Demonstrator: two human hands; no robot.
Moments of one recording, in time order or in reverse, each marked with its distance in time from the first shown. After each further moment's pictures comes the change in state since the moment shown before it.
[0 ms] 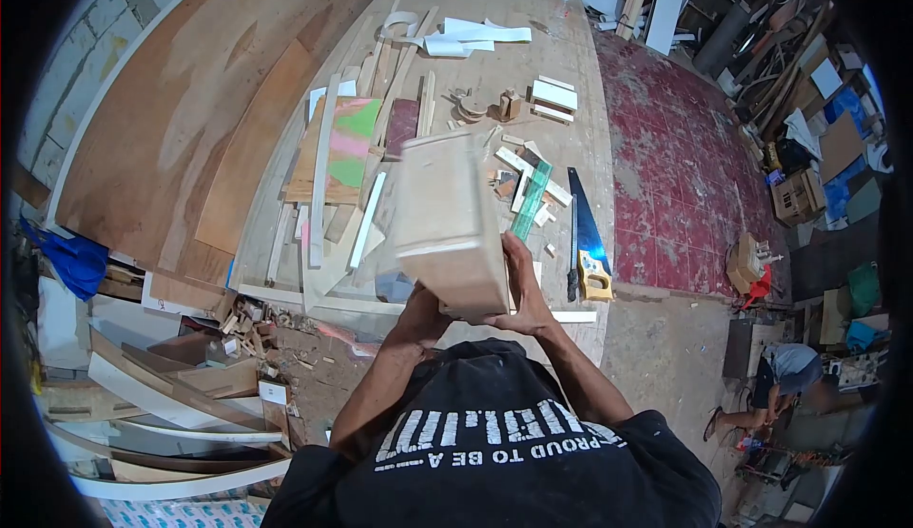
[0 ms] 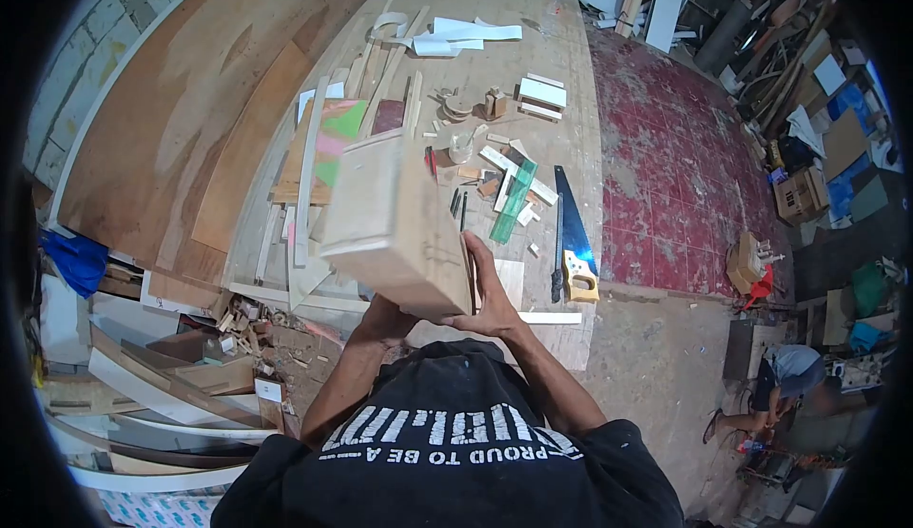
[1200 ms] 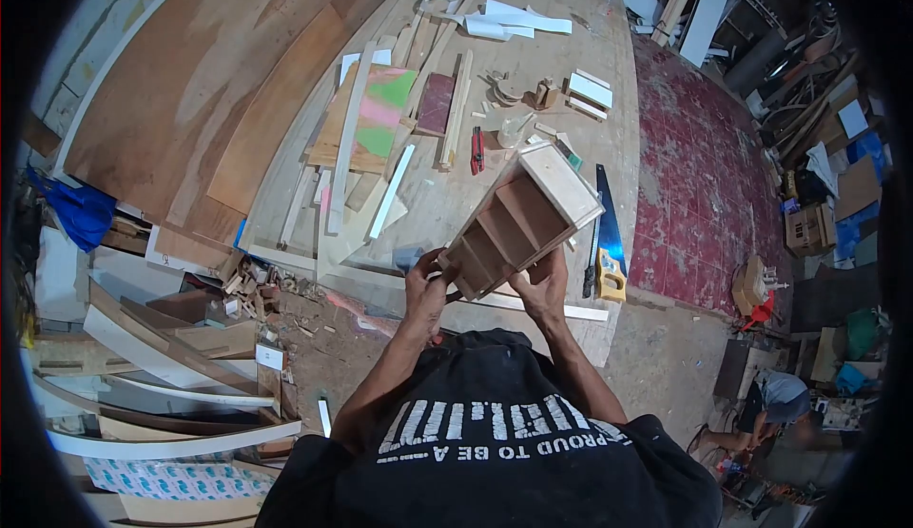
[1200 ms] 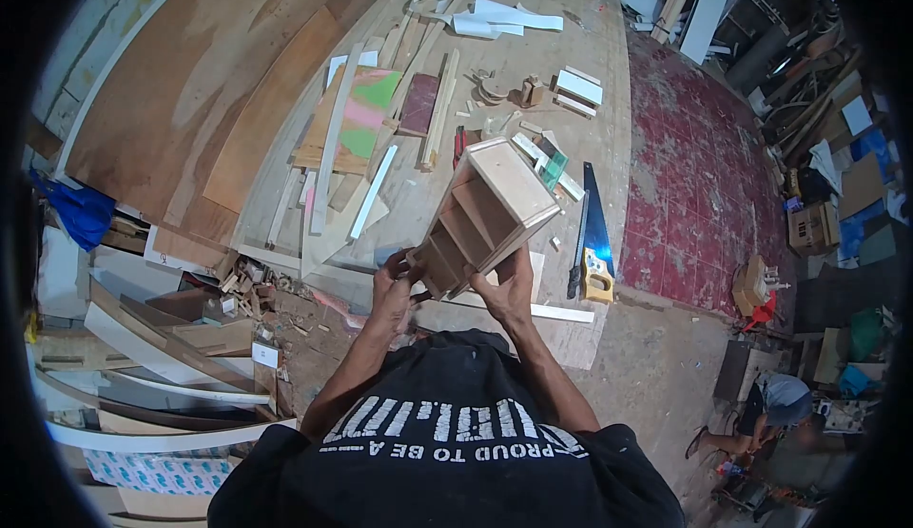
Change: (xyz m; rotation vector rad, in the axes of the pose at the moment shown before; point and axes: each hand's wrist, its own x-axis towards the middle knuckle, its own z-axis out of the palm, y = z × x) left_hand -0.017 -0.001 -0.022 0.408 0.538 0.175; right_hand 0.008 0.004 0.032 0.245 0.322 0.122
